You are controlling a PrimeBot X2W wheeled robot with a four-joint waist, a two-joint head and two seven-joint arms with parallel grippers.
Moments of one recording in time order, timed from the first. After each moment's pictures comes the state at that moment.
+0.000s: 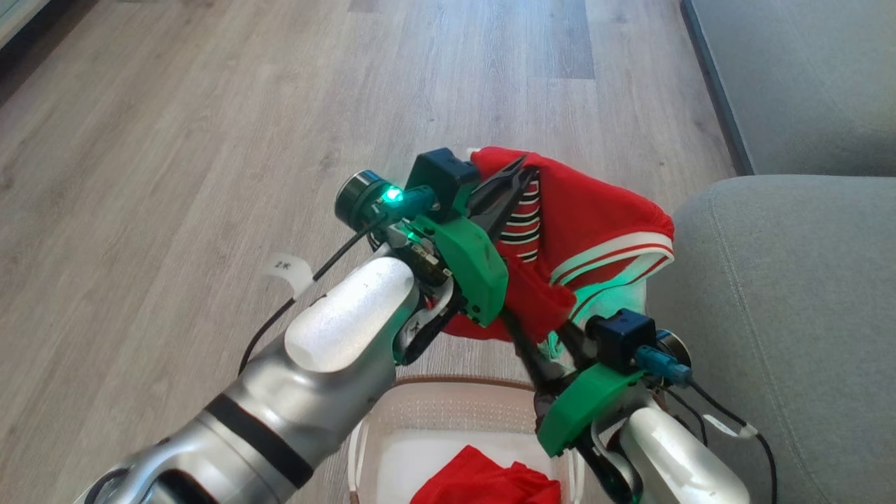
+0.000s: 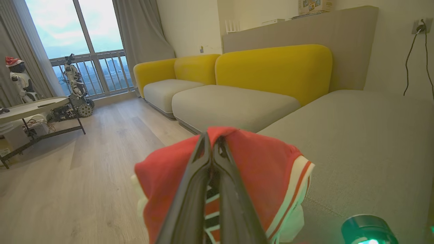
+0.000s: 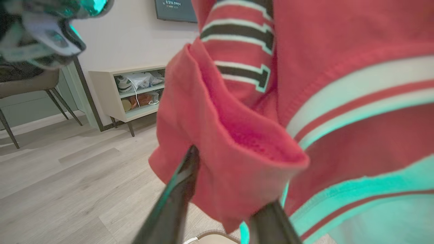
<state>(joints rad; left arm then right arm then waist) -0.81 0.04 -0.96 0.58 -0.62 0.00 -0.13 -0.29 -0.06 0.50 0.48 0.34 0.13 -0.25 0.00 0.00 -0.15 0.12</state>
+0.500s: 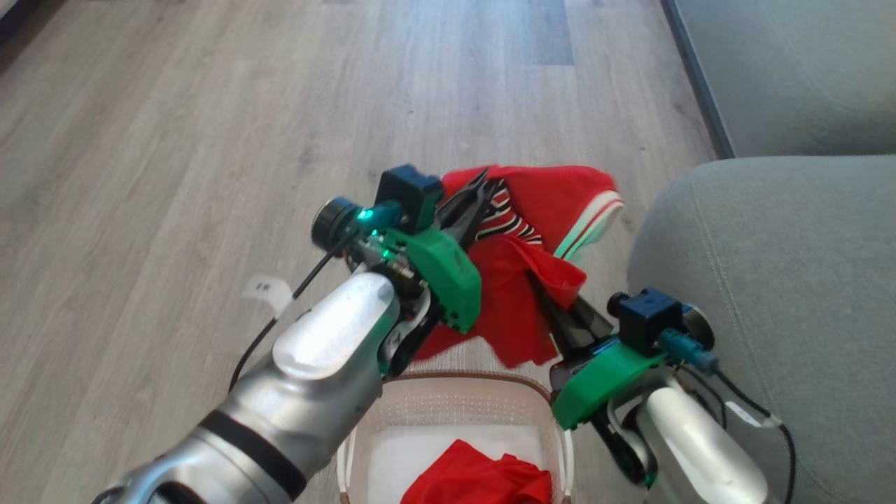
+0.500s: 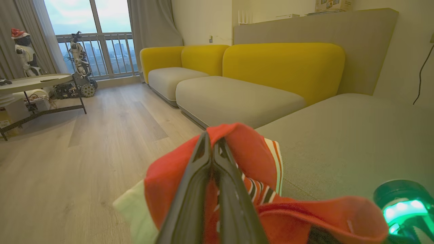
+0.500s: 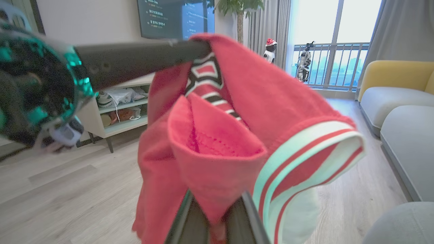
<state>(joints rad) -0.78 0.04 -0.94 0.66 -0.67 0.02 -0.19 -0.29 -0.06 0.42 0.40 0.27 0.13 -0.25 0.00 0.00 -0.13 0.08</state>
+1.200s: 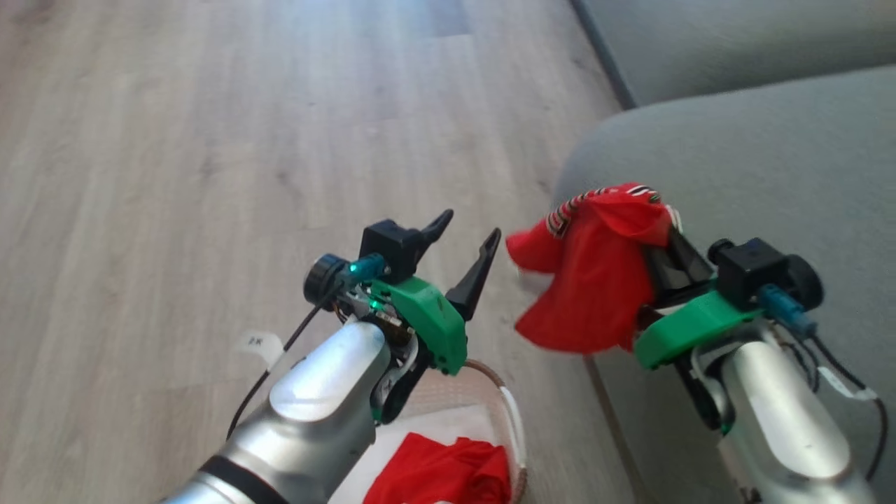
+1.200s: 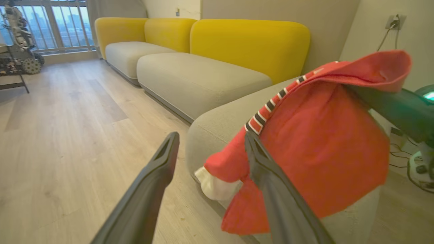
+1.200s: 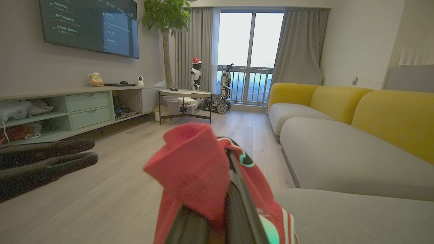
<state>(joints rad) -0.67 0.04 -0.93 0.69 -0.68 0.02 -0.25 -0.32 -0.14 0.22 0.33 0.18 0.13 -0.25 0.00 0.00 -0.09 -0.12</state>
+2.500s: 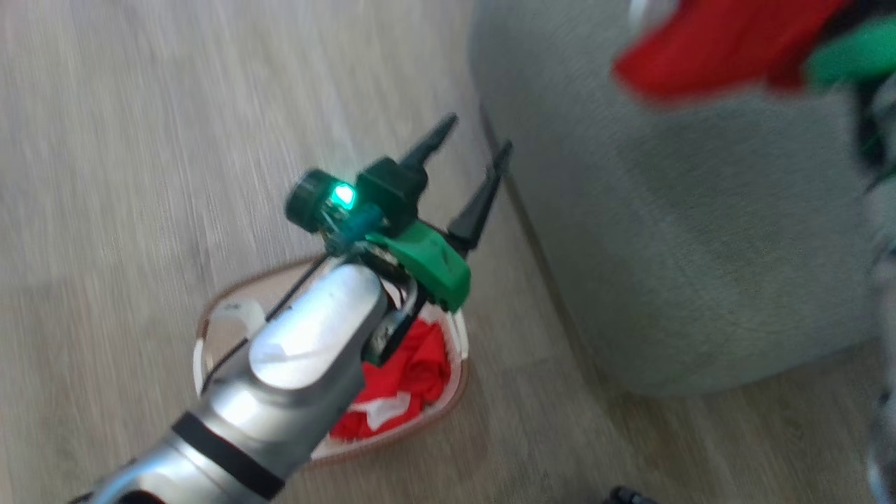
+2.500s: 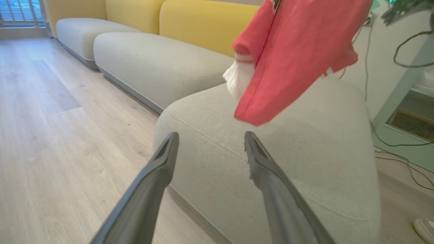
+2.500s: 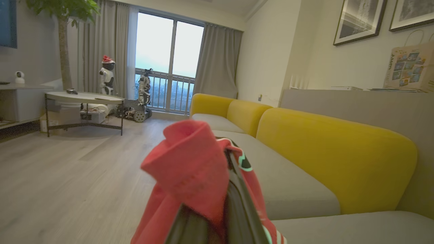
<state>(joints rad) -0.73 0.09 -0.87 0.49 -0.53 0.09 -0.25 -0.83 -0.24 0.01 0.45 0.17 0.13 -0.26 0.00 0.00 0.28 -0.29</state>
